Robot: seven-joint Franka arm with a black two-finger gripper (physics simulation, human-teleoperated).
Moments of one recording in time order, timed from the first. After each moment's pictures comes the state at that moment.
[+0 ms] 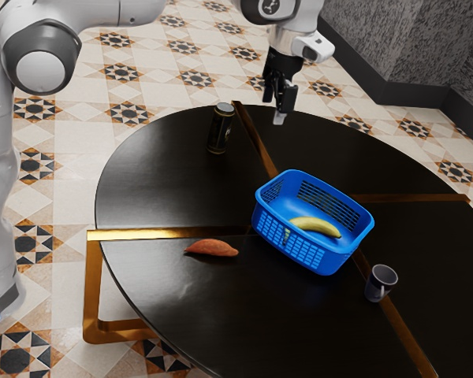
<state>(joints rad) -0.24 0.09 0.35 -1.40 -0.02 1.54 0.15</state>
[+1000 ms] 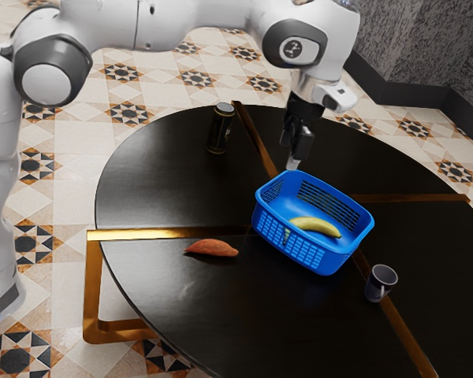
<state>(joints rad) -0.24 0.18 0.19 -1.40 -0.04 1.56 0.14</state>
